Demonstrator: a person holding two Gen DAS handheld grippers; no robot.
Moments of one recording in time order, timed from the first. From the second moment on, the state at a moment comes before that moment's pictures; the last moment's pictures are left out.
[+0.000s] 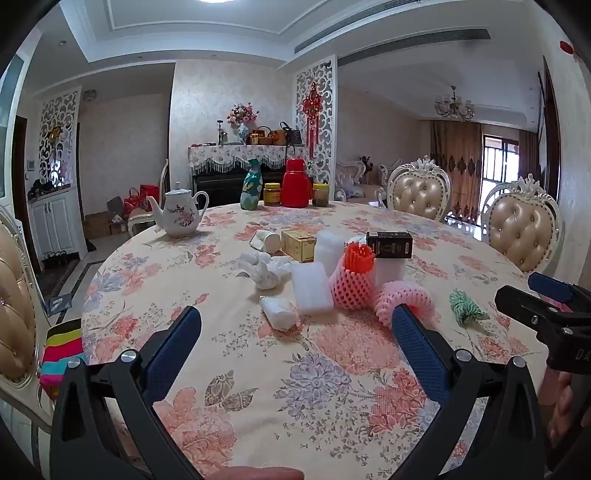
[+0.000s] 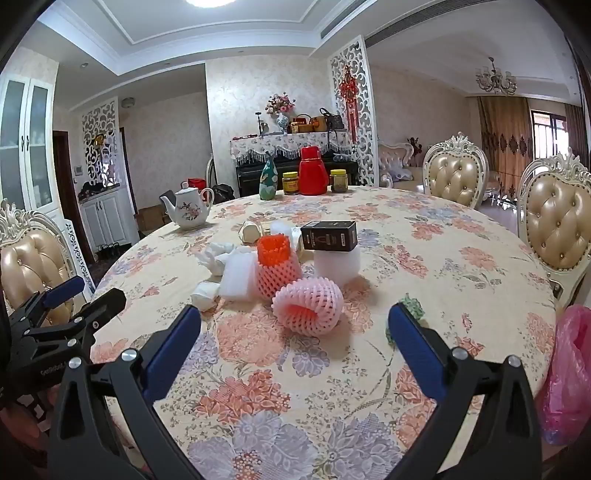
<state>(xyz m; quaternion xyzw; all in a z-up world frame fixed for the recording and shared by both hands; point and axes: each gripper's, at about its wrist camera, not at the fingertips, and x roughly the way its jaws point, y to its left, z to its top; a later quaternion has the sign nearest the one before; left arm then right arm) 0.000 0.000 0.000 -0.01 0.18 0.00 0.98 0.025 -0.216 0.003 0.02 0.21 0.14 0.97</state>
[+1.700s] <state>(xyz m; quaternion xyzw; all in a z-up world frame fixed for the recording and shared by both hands) 0.000 0.002 -0.001 -0.01 0.18 0.00 0.98 0.025 -0.216 0.002 0.02 0.21 0.14 0.97</state>
